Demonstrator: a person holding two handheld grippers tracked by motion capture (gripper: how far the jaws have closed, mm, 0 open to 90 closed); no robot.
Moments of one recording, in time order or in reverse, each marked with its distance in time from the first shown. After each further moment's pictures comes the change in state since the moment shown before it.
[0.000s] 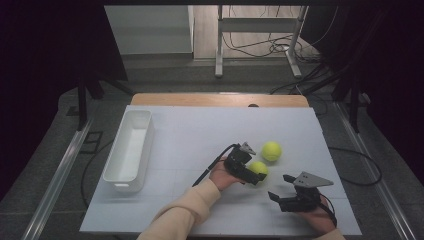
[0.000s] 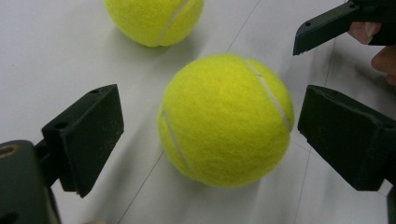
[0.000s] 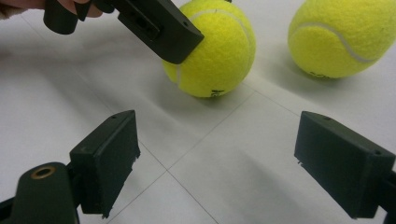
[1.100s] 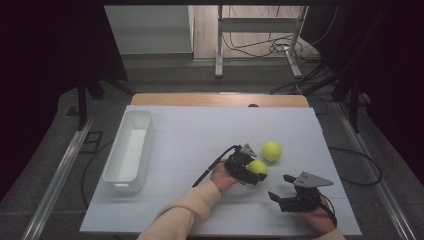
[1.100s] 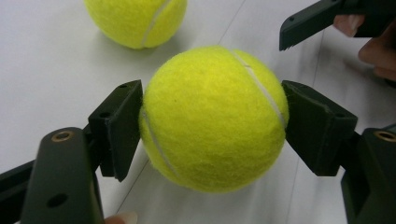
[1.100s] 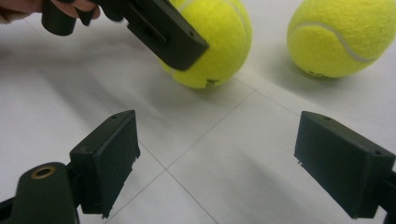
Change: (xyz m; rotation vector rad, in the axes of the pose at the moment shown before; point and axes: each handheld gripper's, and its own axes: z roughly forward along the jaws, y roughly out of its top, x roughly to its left) left arm -0.005 -0.001 -0.005 -0.016 -0.021 0.044; right arm 0.000 0.000 0.000 0.001 -0.003 -0.002
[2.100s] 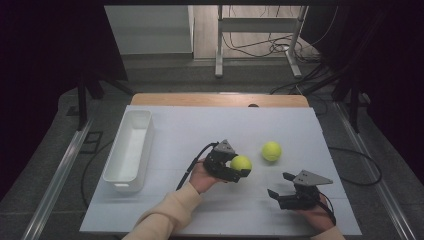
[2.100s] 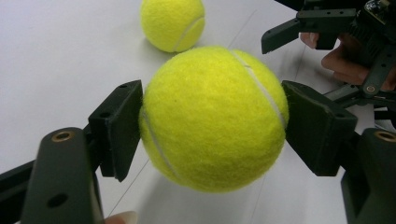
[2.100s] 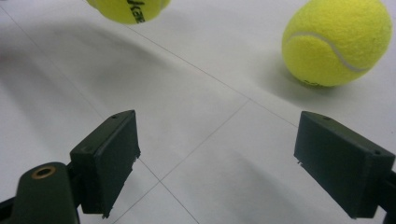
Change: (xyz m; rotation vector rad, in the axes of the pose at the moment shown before) left arm 0.005 -0.022 -0.065 -0.093 0.035 -0.033; right arm -0.002 0.003 0.004 -0.022 -0.006 0.003
